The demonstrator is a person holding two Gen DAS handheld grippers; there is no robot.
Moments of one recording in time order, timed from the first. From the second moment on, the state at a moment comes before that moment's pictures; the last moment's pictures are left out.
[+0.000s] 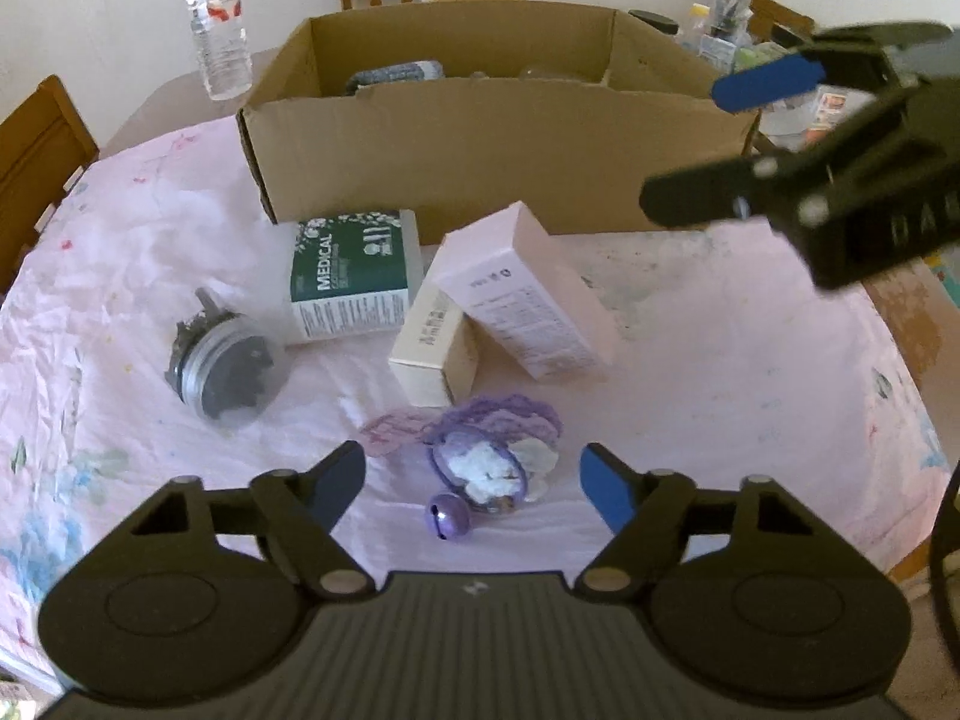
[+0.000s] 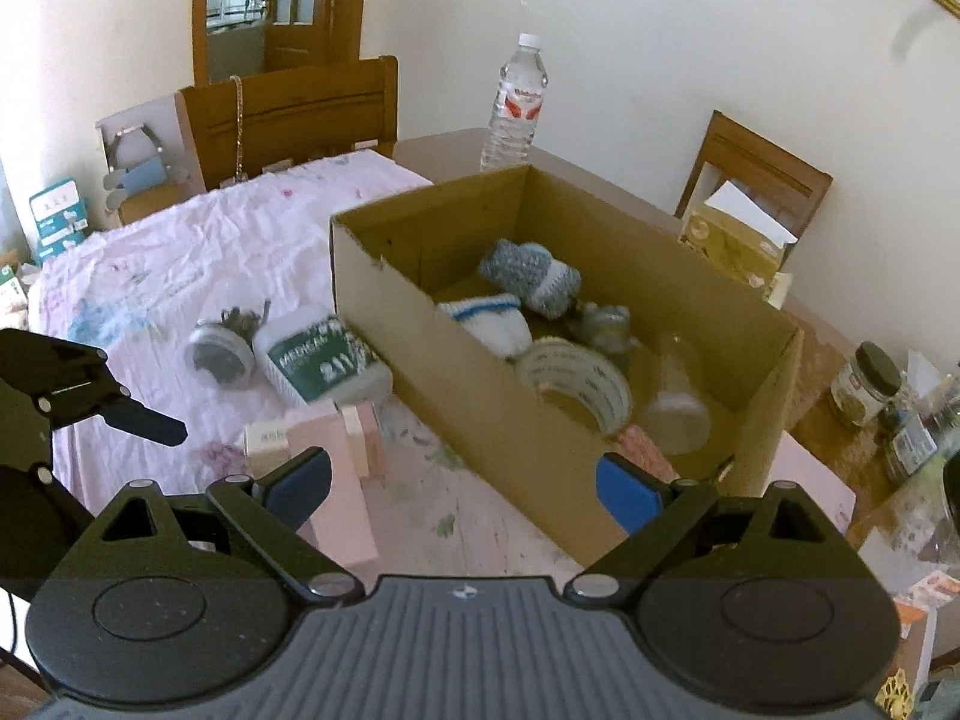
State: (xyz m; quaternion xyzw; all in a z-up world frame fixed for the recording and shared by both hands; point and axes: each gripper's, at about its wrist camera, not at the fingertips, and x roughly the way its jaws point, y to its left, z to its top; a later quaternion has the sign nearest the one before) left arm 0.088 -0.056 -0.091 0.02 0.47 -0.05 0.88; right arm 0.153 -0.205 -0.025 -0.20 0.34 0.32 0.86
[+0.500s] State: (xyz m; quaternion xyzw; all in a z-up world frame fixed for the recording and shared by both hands) left arm 0.094 -0.070 -0.113 -0.03 0.48 0.02 0.88; right arm 0.145 -0.223 -0.054 -0.21 0.34 0.33 0.86
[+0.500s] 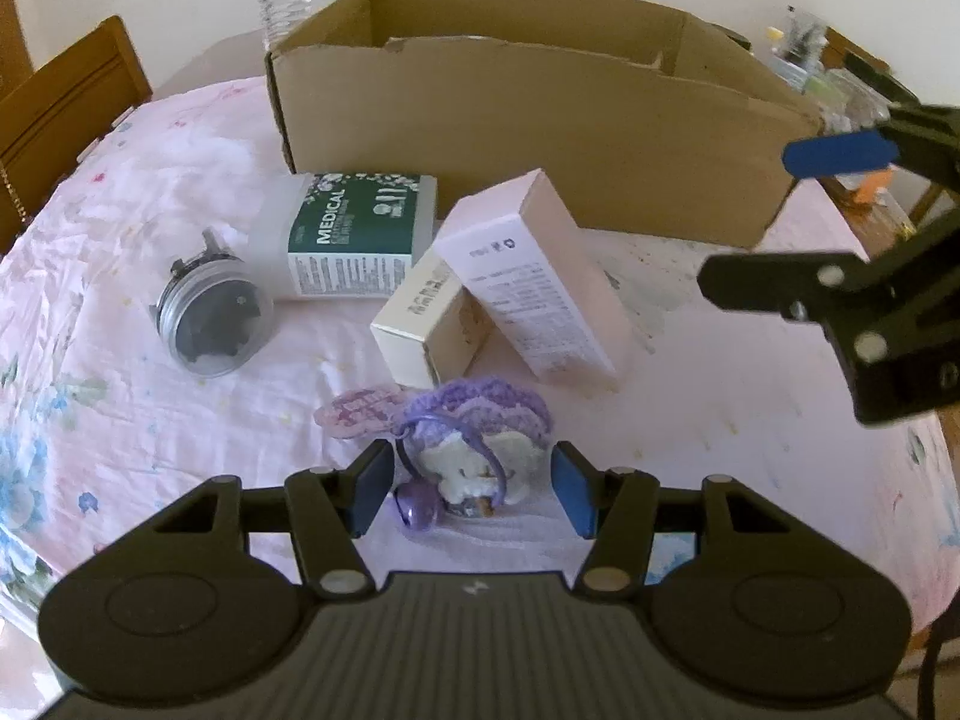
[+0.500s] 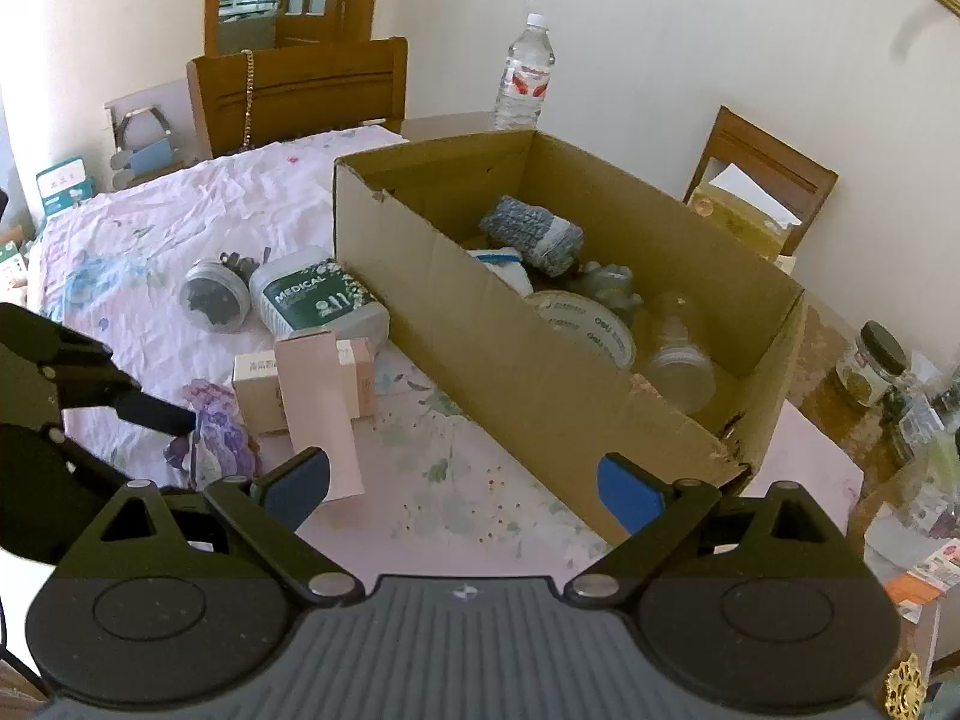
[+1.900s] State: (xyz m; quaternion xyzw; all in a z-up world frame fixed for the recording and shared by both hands) left arm 0.074 -0.004 -0.083 -0.05 0.44 0.06 0.89; right arm 0.165 -0.161 -0.042 -0.17 0.33 0.33 0.87
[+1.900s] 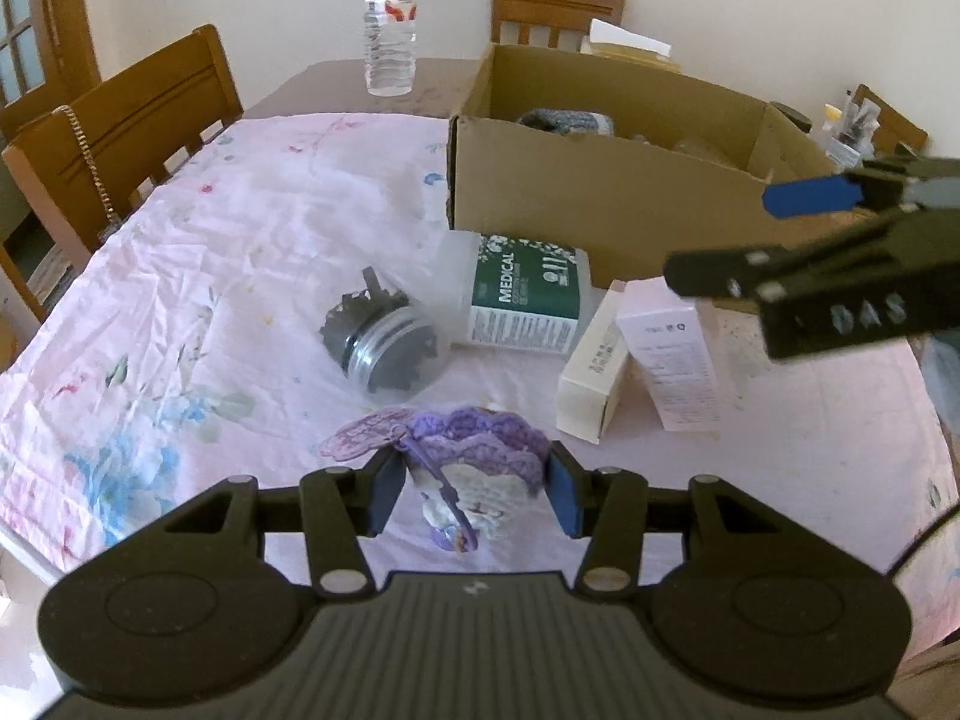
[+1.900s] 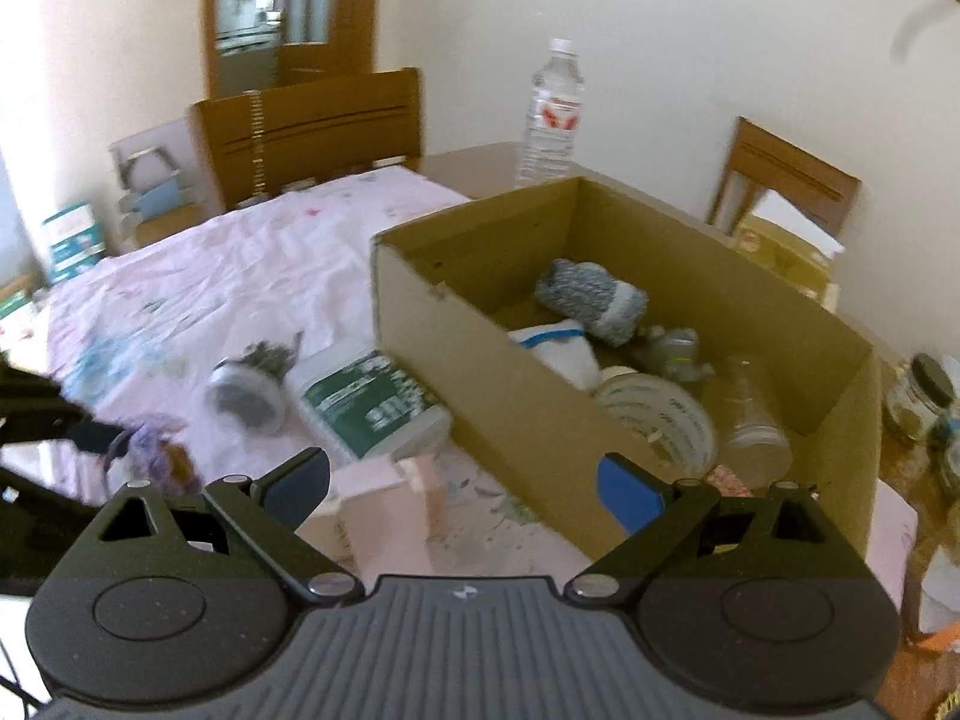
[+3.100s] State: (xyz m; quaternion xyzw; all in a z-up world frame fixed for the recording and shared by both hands) left arm 0.071 0.007 -0.080 -0.02 0.44 -0.01 0.90; right arm 0.121 -0.165 -0.080 -0.15 0.43 0.36 0.81
